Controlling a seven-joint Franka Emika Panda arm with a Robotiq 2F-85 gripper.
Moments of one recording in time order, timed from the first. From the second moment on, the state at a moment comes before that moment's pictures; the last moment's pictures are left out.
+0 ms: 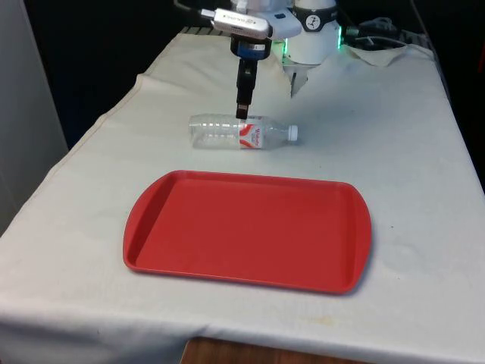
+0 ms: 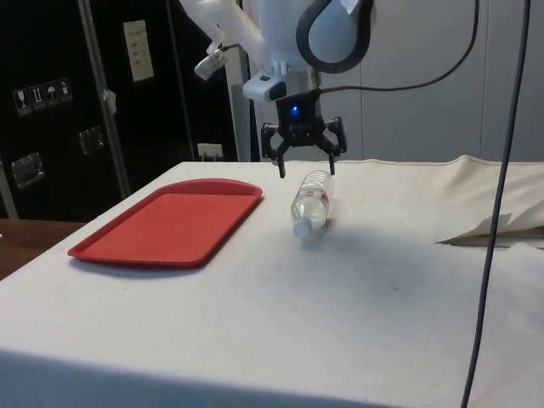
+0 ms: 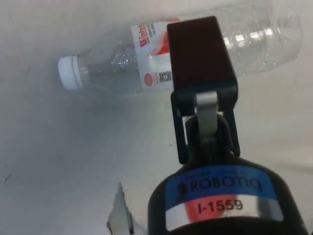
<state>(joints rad) 0.10 0.17 -0.30 -2.44 -0.27 2.63 -1.68</state>
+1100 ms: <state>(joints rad) 0.12 0.19 -0.29 -2.43 -0.62 2.63 -1.35</state>
